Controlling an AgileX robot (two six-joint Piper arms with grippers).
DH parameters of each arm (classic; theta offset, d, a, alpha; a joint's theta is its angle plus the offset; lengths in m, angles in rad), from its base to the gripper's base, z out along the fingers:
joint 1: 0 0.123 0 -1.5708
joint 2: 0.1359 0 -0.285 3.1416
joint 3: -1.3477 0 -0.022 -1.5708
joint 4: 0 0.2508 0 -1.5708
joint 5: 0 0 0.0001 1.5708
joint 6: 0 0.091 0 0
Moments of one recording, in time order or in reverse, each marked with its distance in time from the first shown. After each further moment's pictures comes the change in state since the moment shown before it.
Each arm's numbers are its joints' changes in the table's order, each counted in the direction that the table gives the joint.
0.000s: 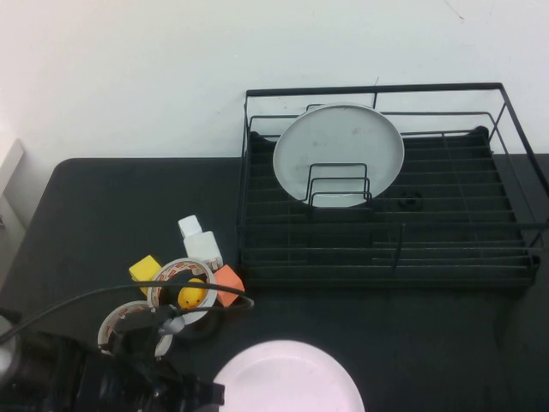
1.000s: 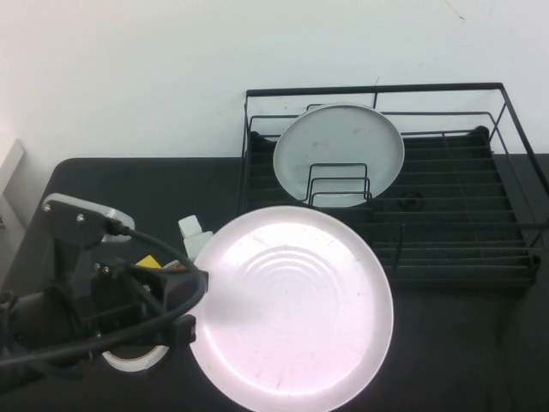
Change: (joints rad) right arm 0.000 0.096 0.185 0.158 0.177 -0.400; left arm -0.001 -0.650 -0.019 0.006 0.014 0.157
